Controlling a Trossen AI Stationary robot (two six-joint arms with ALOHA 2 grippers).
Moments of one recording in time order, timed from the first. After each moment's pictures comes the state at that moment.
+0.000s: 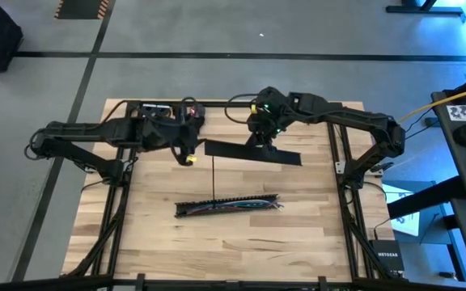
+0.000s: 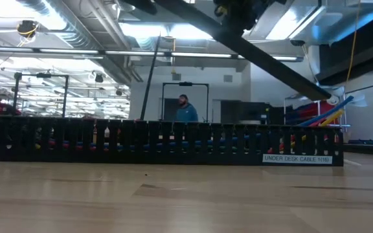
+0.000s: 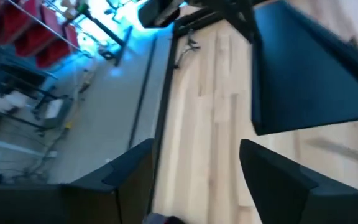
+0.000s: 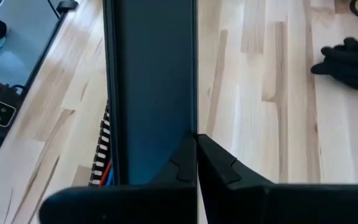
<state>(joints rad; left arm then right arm) -0.01 1.20 1.27 -0.64 -0.51 0.41 -0.32 1.58 1.49 -0.81 -0.49 -0.30</state>
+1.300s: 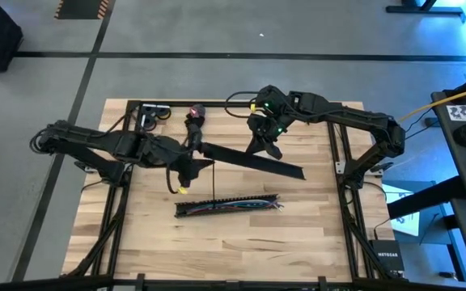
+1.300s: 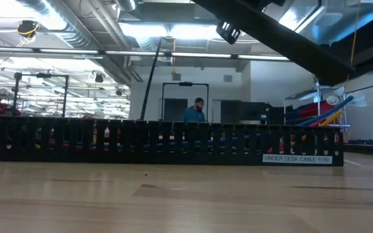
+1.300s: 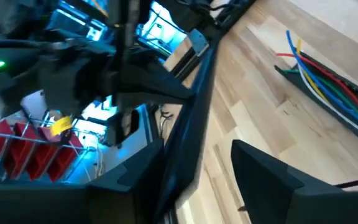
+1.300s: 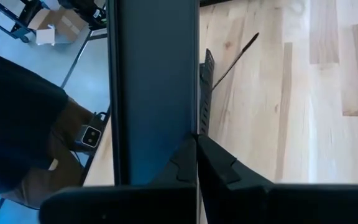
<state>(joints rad) -0.21 1.26 1.31 -0.52 -0.45 0.80 -0.32 1.58 1.50 -0.80 -0.75 -0.13</state>
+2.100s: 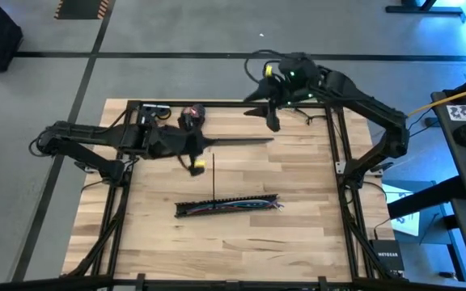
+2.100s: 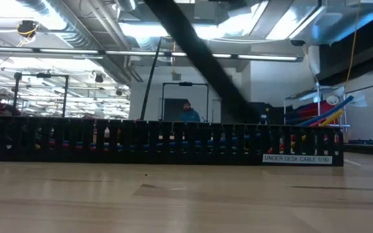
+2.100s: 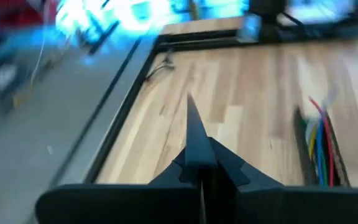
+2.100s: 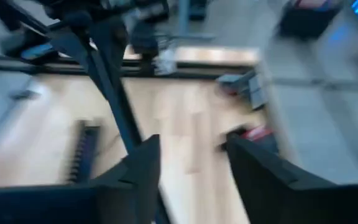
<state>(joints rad) -0.09 1.27 1.31 -0.58 -0.49 0.03 -0.38 1.55 1.81 -0.81 -0.38 -0.27</state>
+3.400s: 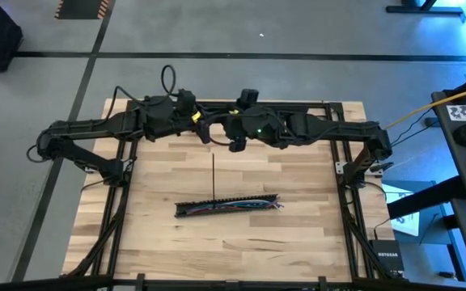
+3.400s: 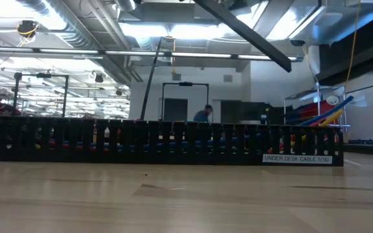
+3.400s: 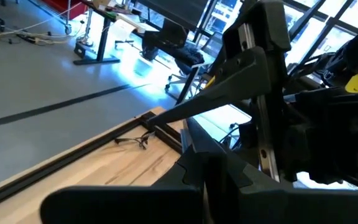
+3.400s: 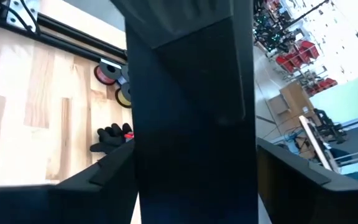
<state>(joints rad) 0.10 1.25 1.31 -0.17 -0.34 -0.46 0.01 1.73 1.83 -0.57 0.61 -0.53</state>
